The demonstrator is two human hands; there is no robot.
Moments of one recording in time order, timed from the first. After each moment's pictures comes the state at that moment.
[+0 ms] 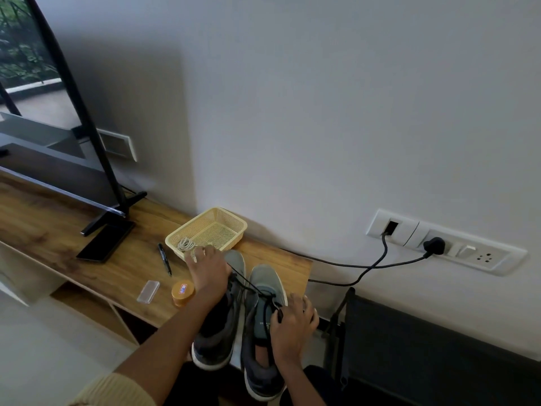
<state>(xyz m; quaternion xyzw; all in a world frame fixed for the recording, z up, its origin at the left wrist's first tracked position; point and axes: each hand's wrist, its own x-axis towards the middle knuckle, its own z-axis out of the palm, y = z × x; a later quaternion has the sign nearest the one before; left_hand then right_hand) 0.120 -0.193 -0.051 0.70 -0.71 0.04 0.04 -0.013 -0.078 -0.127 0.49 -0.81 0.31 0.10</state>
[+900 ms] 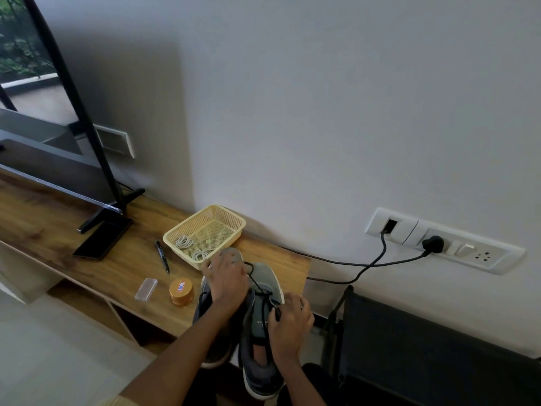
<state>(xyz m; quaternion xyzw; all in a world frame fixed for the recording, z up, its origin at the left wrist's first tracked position) 0.090 -0.164 -0.056 0.67 -0.73 -0.08 0.15 -0.014 -0.079 -0.127 0.51 -0.79 0.34 0.09</state>
